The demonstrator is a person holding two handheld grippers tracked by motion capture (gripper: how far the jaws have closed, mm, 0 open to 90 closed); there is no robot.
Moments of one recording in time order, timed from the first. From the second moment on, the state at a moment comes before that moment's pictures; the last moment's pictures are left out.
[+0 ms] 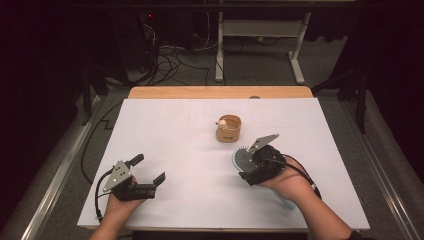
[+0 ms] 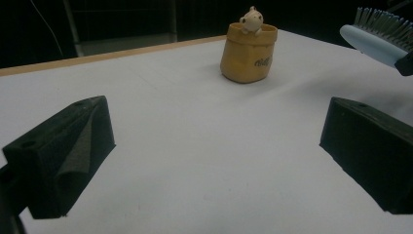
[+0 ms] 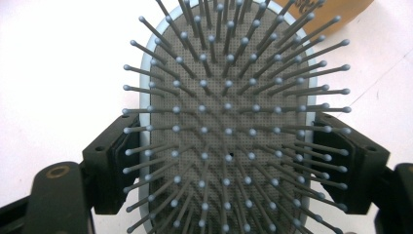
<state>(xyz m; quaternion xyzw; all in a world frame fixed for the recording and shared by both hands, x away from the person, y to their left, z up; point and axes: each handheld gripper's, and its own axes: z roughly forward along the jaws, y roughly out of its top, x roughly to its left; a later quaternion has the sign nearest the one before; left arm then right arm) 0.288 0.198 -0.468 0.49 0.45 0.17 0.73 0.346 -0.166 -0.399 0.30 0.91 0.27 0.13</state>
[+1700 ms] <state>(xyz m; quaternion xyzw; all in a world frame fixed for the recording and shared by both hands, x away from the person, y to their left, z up) 0.285 0.194 -0.469 0.50 0.45 0.16 0.72 0.324 -0.192 -0.384 0.31 0.73 0.56 0.24</state>
